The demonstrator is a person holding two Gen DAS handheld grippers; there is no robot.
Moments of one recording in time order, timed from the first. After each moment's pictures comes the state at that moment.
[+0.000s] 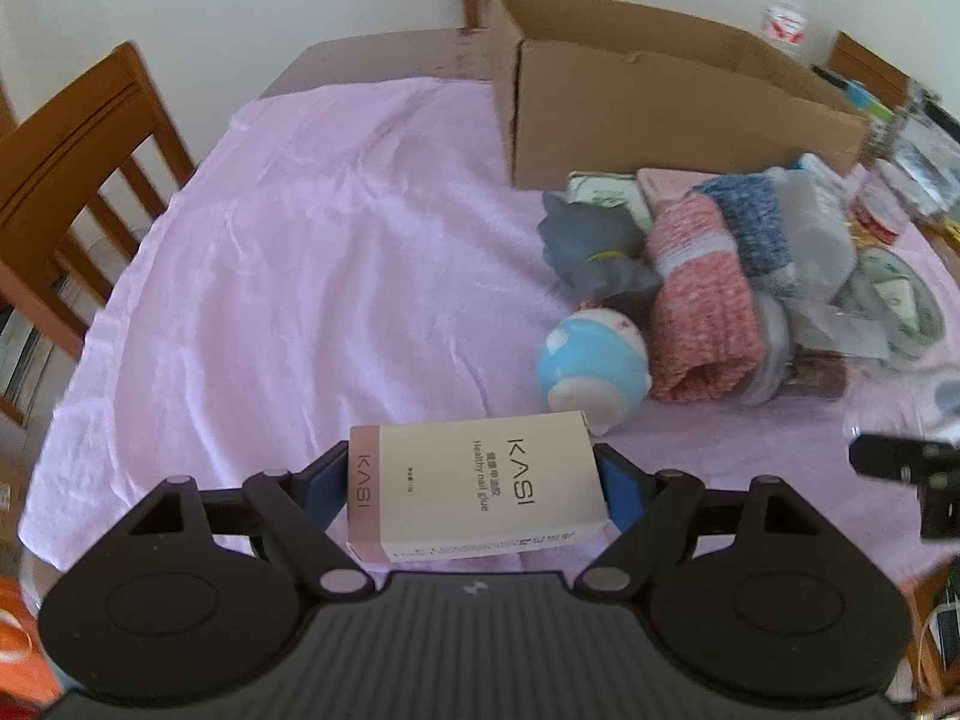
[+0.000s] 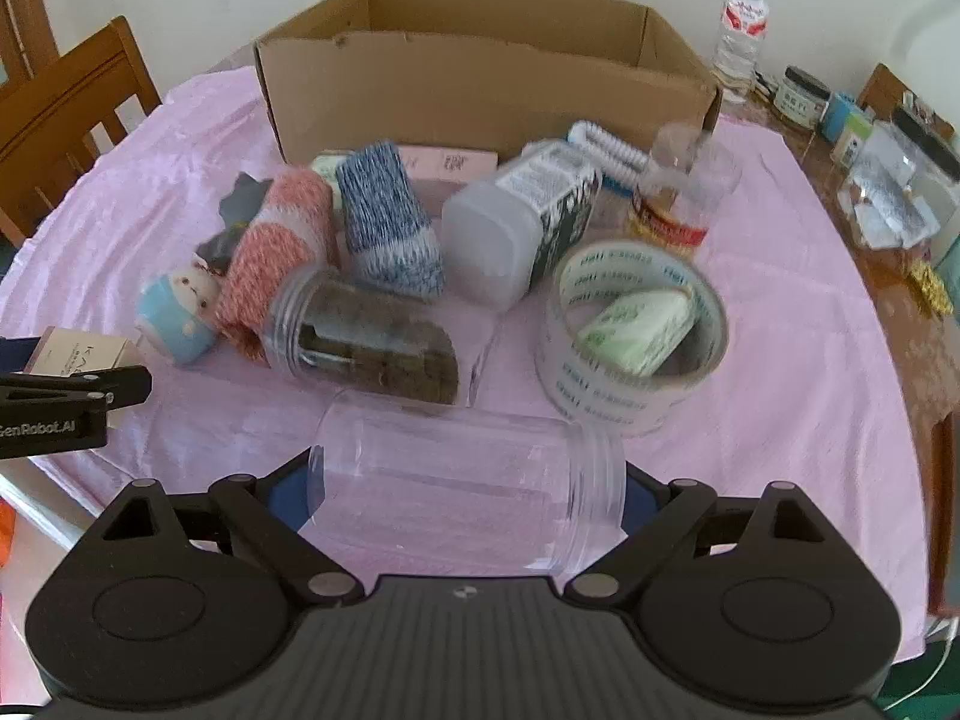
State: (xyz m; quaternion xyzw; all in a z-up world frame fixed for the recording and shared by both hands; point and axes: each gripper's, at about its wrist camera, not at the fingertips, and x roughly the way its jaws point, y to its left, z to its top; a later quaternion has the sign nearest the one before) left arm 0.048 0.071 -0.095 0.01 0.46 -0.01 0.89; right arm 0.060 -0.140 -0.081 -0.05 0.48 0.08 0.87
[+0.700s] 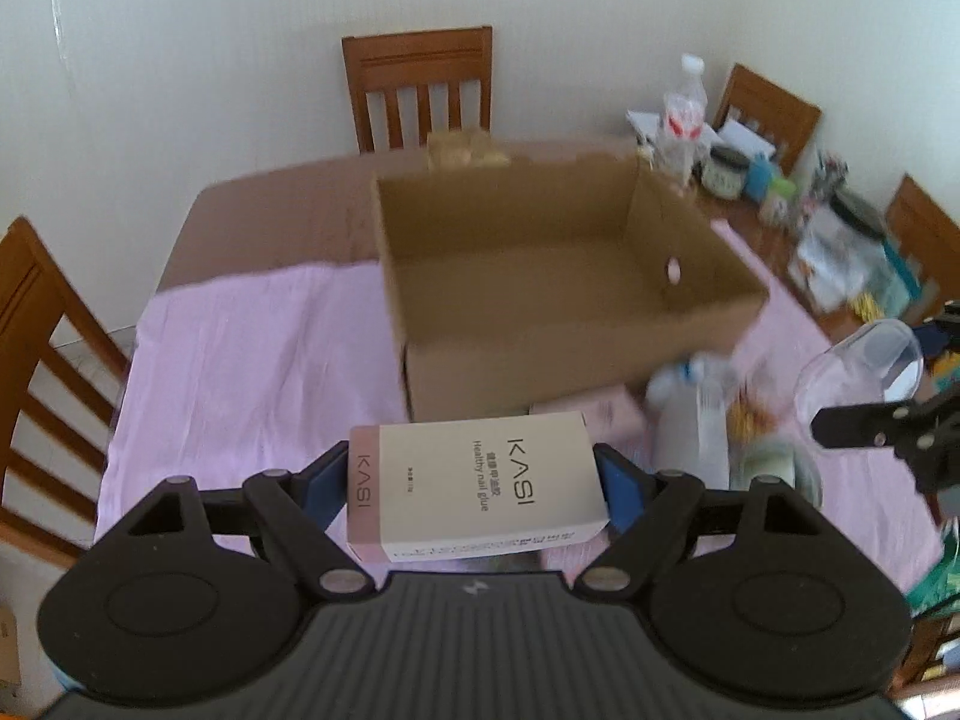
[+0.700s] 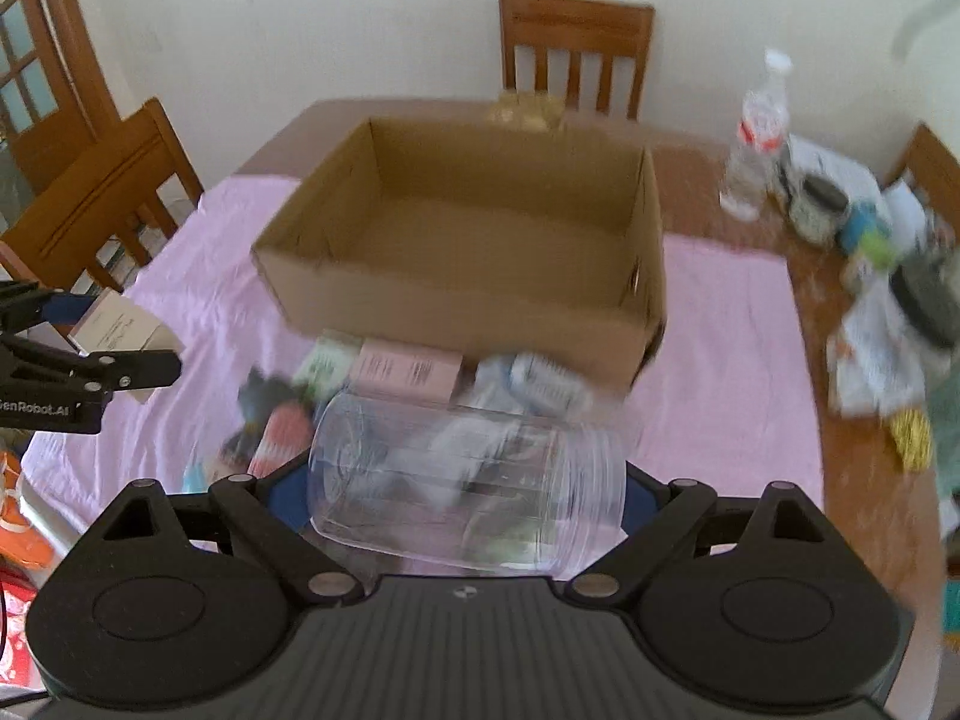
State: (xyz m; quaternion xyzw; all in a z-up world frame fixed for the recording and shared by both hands) left arm 0.150 0.042 0.022 0.03 0.42 -0.11 0.90; right arm 0.147 -0.191 0.039 -0.04 0.46 0.14 0.88
